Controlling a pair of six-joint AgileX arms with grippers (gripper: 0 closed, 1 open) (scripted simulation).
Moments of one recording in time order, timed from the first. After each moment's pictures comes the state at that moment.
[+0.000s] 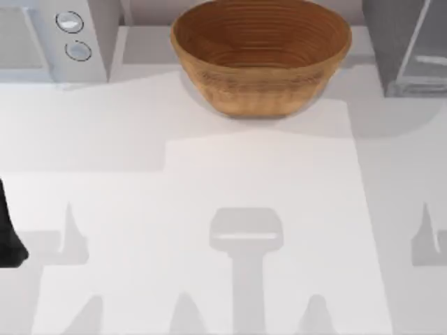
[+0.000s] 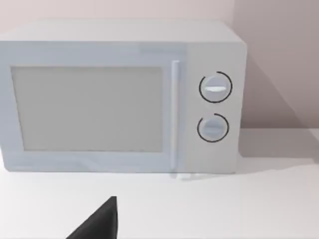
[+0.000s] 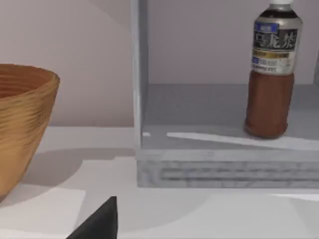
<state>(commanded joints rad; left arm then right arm) 0.00 0.00 0.00 0.00 0.00 0.00 0.00 0.00 0.00 0.00 0.00 0.00</state>
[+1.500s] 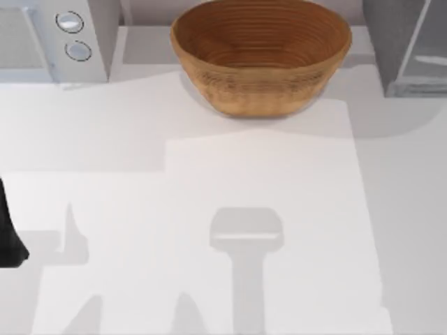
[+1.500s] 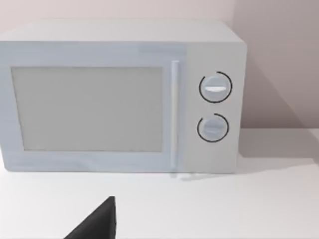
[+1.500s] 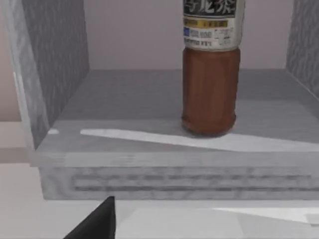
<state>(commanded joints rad) 0.00 0.00 0.00 0.00 0.00 0.00 -0.50 1.68 0.17 1.50 -0.48 0.02</state>
